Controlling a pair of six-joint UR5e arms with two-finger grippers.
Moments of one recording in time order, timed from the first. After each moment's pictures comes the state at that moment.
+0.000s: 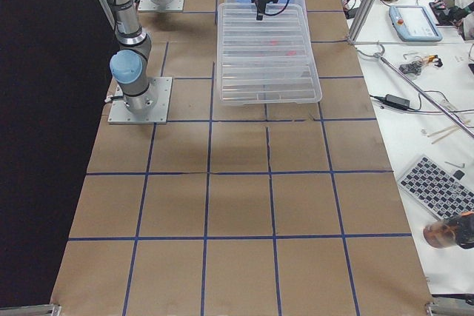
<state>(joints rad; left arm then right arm) -1.68 -2.02 -1.68 -1.12 1.53 1.35 1.57 -1.51 1.42 -1.45 -1.59 0.06</state>
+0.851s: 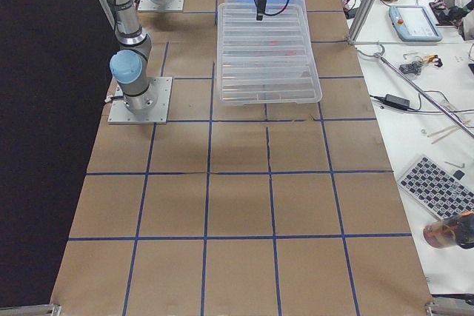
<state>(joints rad) -1.69 -1.89 -1.35 -1.65 1.53 1.32 1.57 -1.51 1.42 -1.45 -1.59 0.06</state>
